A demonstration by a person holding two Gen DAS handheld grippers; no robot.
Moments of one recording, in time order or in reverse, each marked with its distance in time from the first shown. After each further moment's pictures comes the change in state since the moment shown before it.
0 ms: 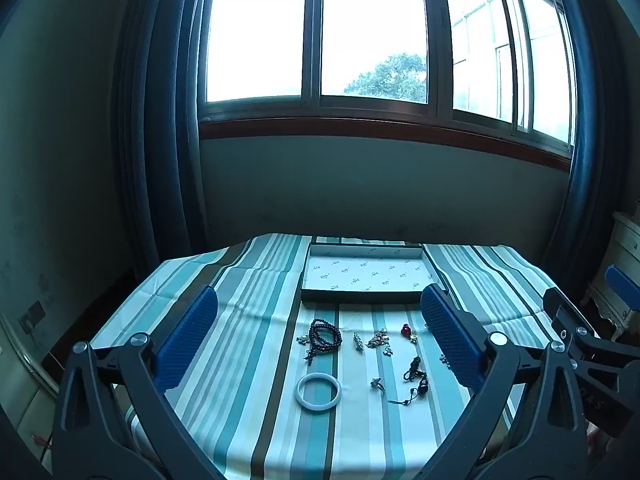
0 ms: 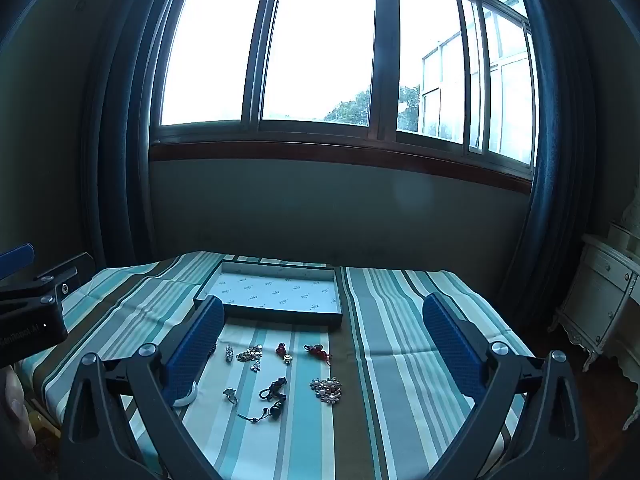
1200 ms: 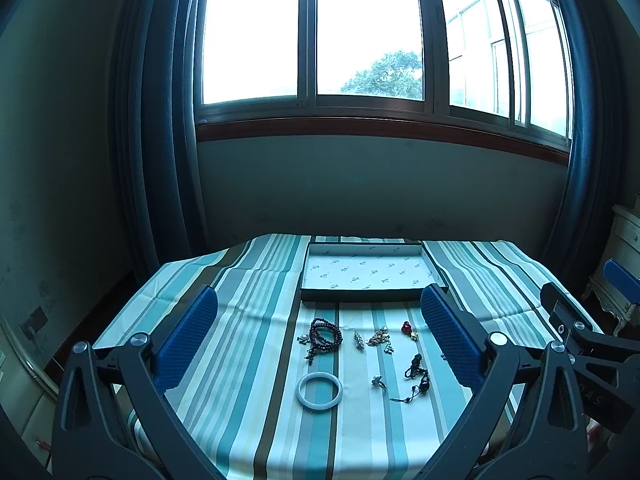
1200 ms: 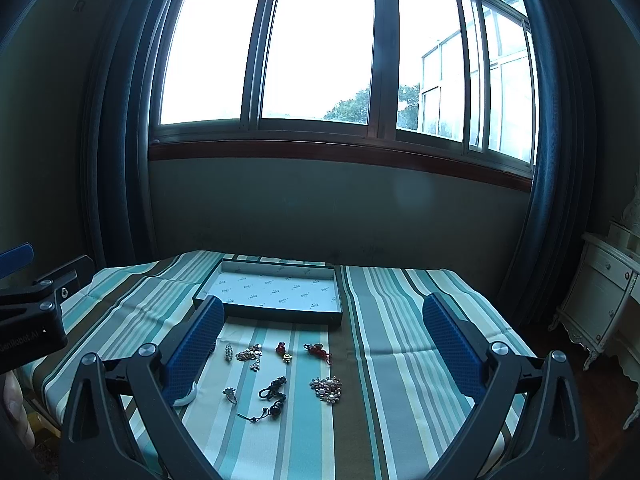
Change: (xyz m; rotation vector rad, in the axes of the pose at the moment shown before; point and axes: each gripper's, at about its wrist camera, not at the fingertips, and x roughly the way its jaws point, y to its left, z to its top) left arm 0.002 -0.002 -0.002 0.028 0.004 -0.001; right arm 0.002 0.001 -0.002 -0.003 0.004 0.001
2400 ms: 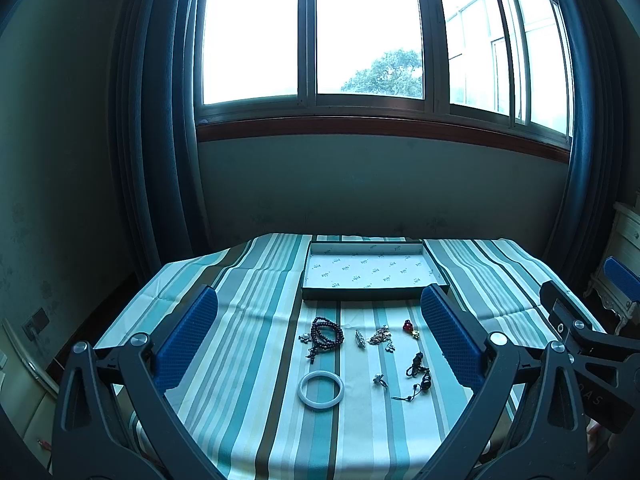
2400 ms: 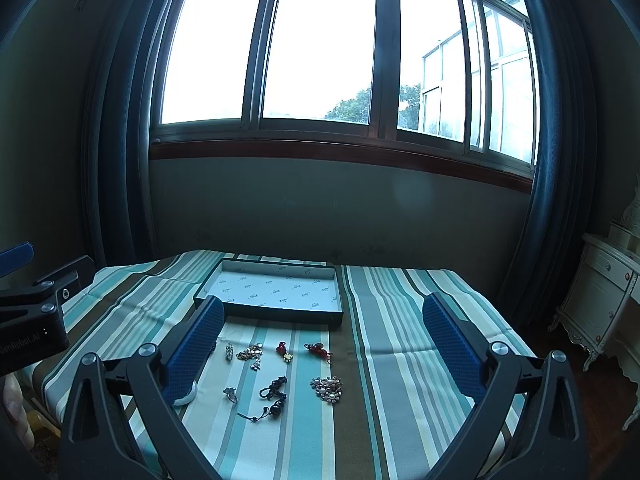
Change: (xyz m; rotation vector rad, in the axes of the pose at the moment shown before) left arm -0.001 0.001 0.000 0.003 0.002 0.003; right arm -0.003 -0.001 0.002 0.000 0.001 0.001
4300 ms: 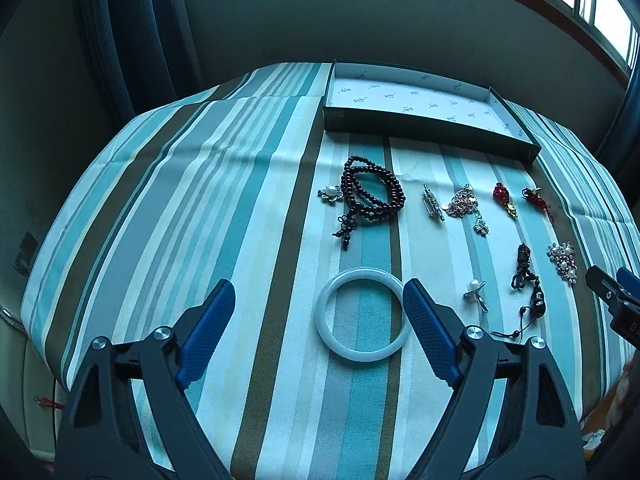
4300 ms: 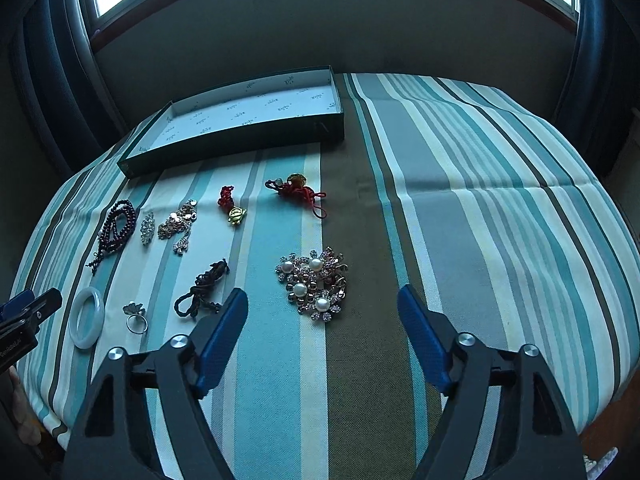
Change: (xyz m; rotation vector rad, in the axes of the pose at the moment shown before) left arm 0.195 0.024 -0.112 -0.016 0.547 0.050; right arm 0.219 -0.027 -0.133 0.162 0.632 0.099
